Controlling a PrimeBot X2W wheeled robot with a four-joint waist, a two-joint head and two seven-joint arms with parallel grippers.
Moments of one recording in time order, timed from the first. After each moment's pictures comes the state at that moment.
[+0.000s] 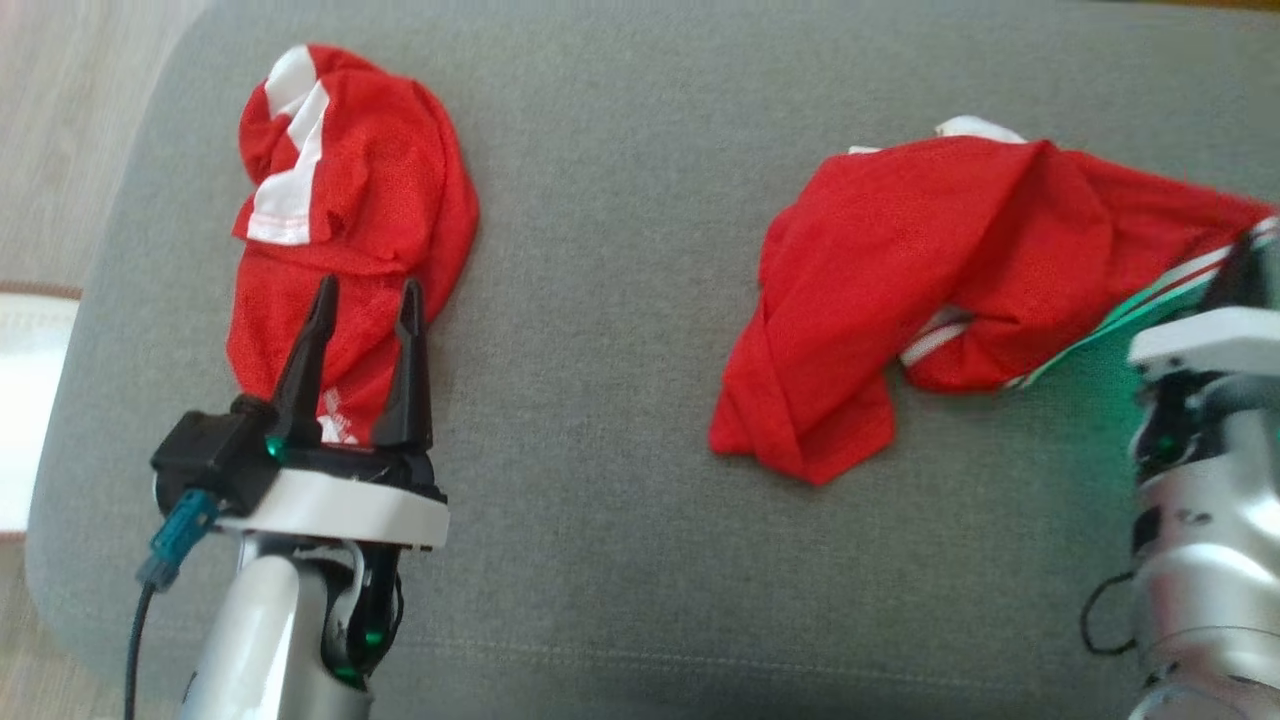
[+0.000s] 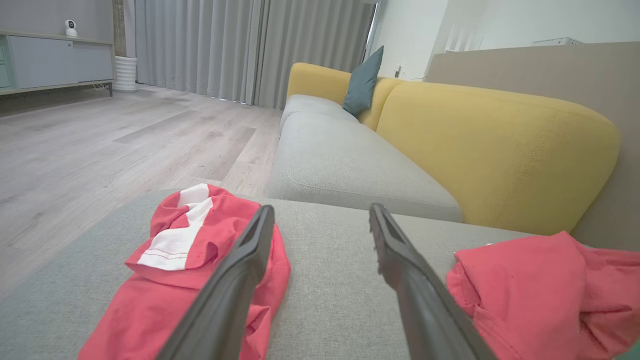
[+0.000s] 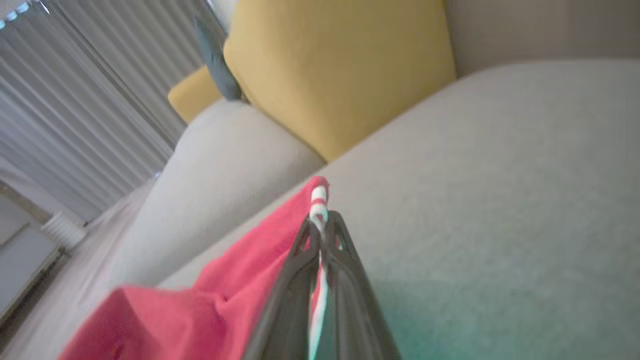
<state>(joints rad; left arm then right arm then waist) -0.17 0.05 -0.16 0.09 -0.26 -0.06 -0.26 -0.68 -0.05 -0.56 0.94 0.19 0.12 -0.26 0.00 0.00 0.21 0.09</state>
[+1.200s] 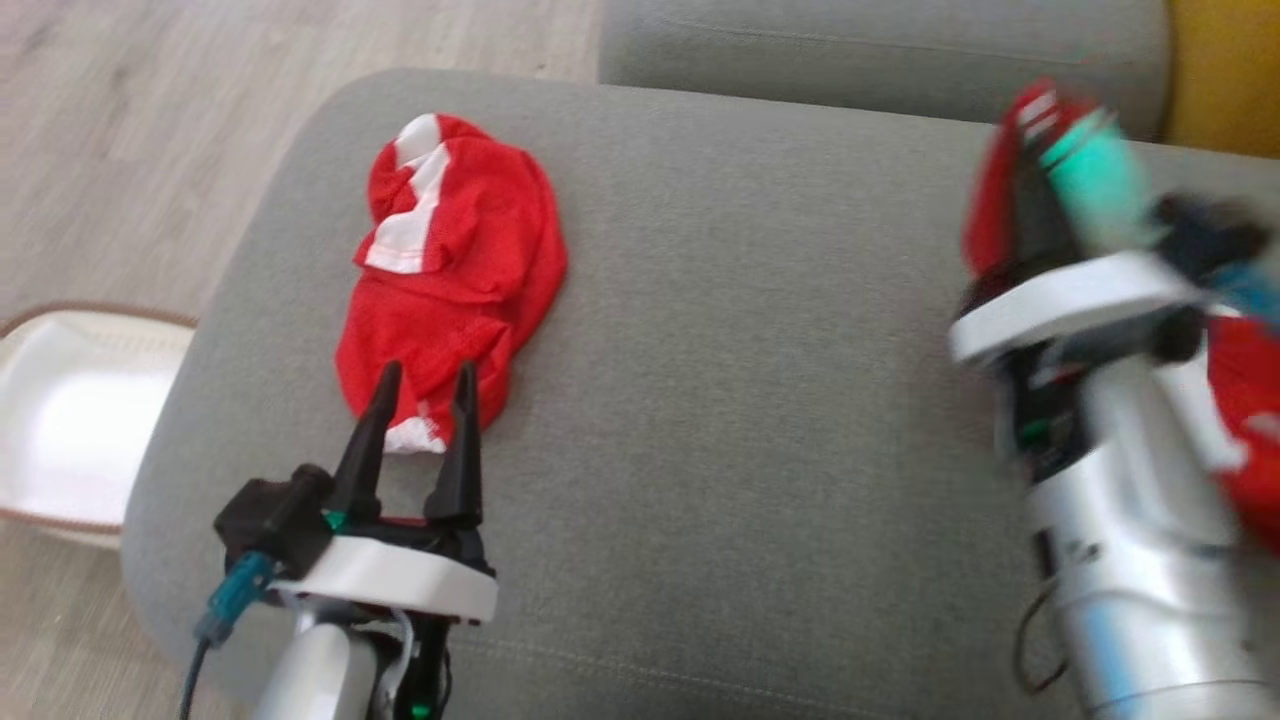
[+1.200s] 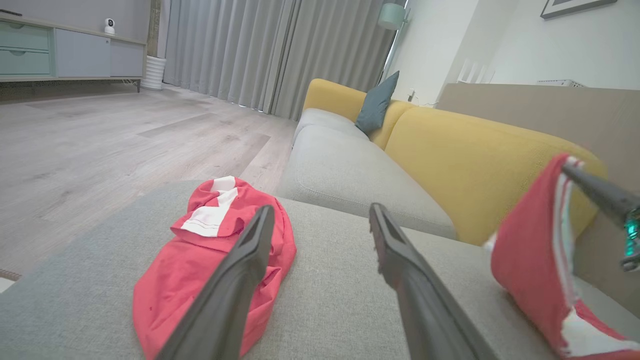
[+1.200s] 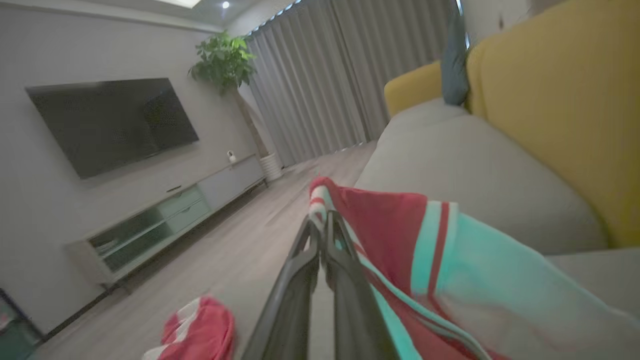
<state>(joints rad) -0.05 0.05 -0.26 0.08 -0.35 -0.01 -0.26 -0.55 -0.05 0.04 0.50 0.41 0.12 -0.10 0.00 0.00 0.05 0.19</state>
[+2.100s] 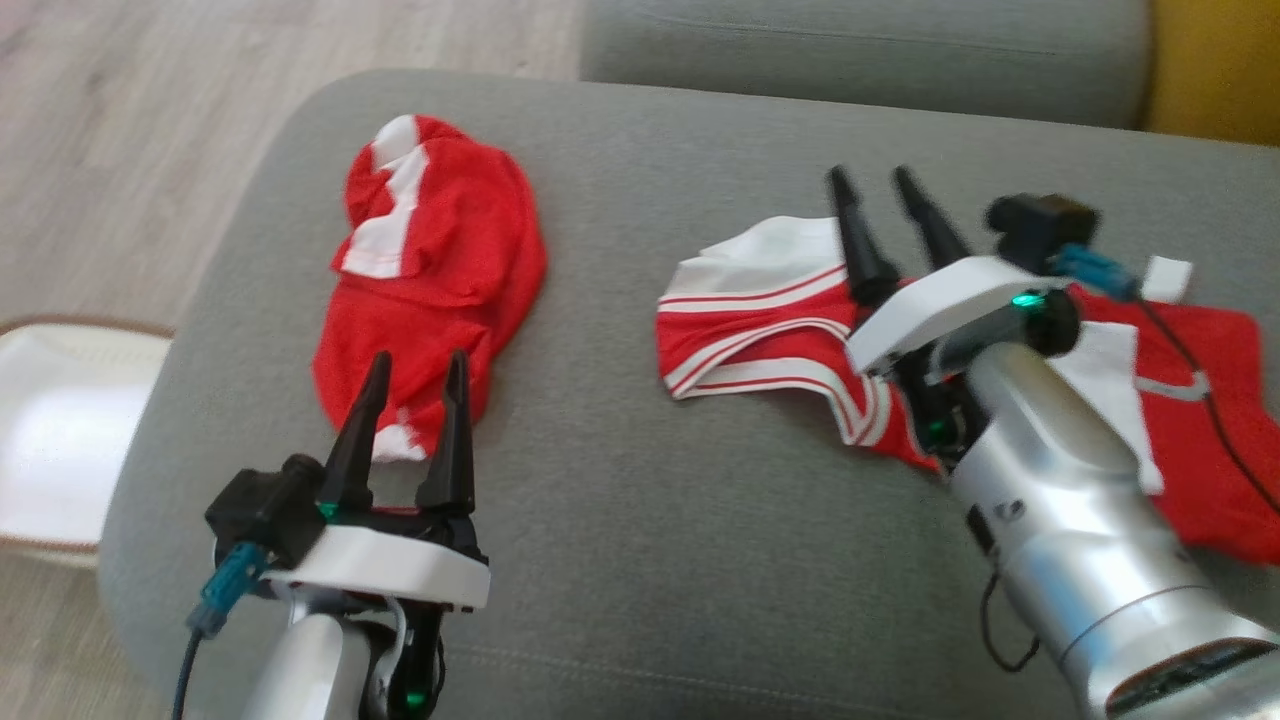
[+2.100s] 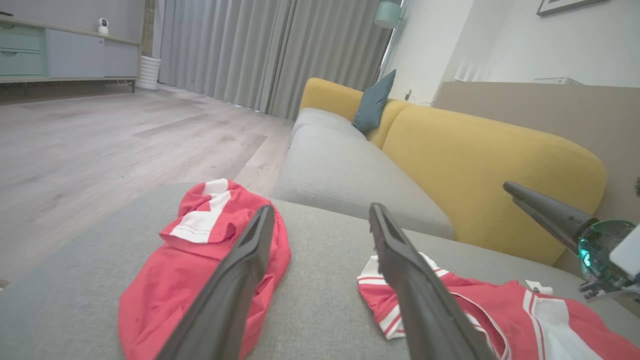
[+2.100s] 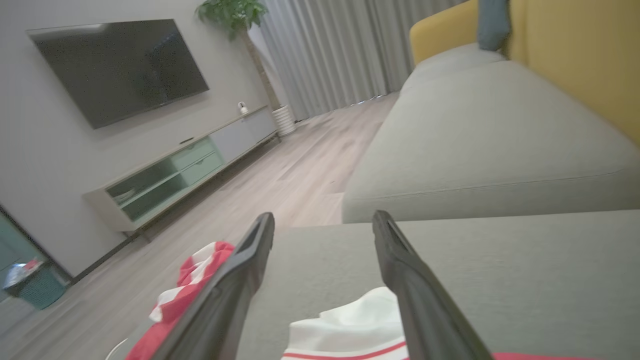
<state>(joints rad) -0.07 0.05 -0.25 0.09 -0.35 0.00 -0.26 -0.75 -0.06 0.45 0.94 0.66 0.12 -0.25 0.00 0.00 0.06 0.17</state>
